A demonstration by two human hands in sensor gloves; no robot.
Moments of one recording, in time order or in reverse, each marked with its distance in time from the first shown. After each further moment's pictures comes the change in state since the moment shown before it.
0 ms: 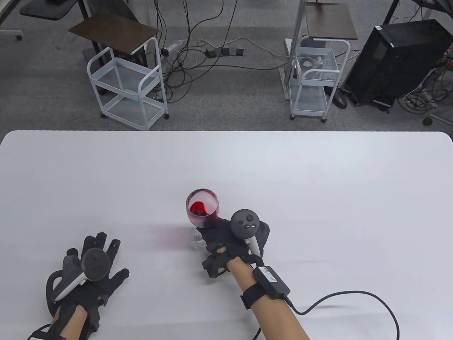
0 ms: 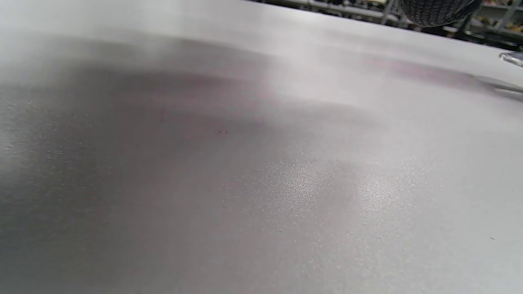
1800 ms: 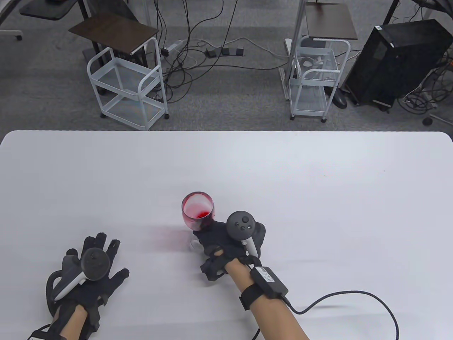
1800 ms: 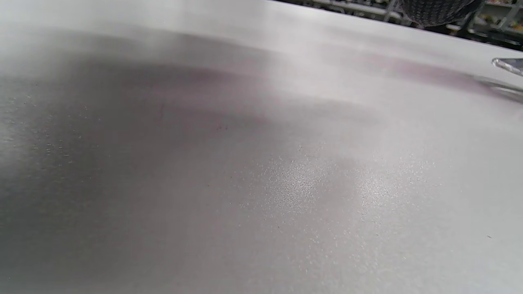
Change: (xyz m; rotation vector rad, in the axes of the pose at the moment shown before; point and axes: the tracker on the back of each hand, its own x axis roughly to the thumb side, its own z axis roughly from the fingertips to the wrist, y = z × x) left_hand -0.001 -0.002 -0.002 -0.017 0.006 0.006; right_hand 0.002 0.011 0.002 0.045 -0.049 -0.036
